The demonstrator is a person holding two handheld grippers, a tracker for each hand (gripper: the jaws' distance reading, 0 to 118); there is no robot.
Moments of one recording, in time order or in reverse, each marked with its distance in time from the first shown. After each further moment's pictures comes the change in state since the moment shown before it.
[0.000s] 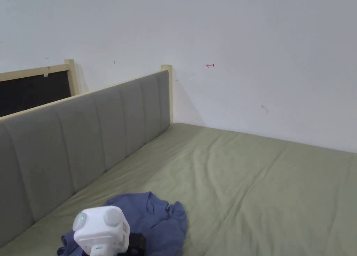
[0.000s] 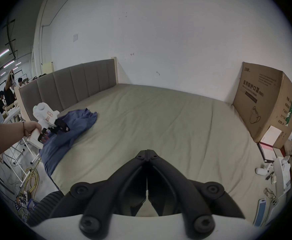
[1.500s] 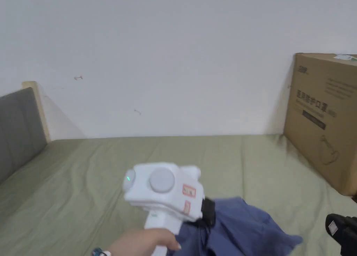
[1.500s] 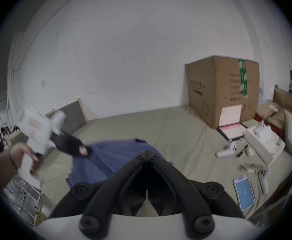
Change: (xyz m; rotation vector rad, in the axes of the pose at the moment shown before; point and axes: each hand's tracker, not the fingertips) left arm 0.440 -0.172 0.210 0.029 -0.672 -0.729; right arm 0.154 -0.050 0.152 0.223 -0.225 -0.348
